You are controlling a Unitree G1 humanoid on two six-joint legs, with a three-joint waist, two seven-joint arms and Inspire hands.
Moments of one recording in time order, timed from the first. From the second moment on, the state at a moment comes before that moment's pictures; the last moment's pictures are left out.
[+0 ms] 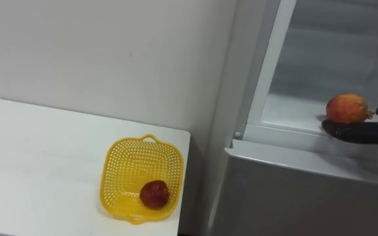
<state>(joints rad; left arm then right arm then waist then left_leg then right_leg) 0.32 0.28 0.14 1.00 0.42 0.12 -0.02 -0.71 -0.76 -0.03 0.85 0.47 0.01 -0.09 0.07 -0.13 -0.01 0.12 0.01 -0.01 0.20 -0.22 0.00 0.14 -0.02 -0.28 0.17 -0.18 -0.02</state>
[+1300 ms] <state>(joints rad) 0.31 0.31 0.13 1.00 0.43 0.12 -0.06 -0.73 -0.79 0.00 0.88 0.42 -0.01 0.08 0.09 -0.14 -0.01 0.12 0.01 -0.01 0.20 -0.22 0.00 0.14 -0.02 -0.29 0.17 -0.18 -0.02</state>
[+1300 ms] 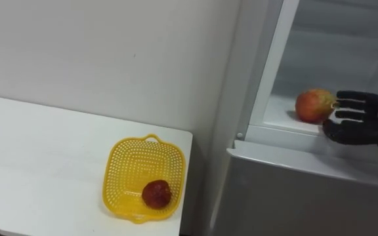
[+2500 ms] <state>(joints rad) 0.30 0.31 0.13 1.00 0.43 0.12 -0.08 -0.77 -0.79 0.04 0.91 0.34 -0.03 0.08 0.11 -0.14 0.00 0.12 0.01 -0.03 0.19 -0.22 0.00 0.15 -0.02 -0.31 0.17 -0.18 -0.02</state>
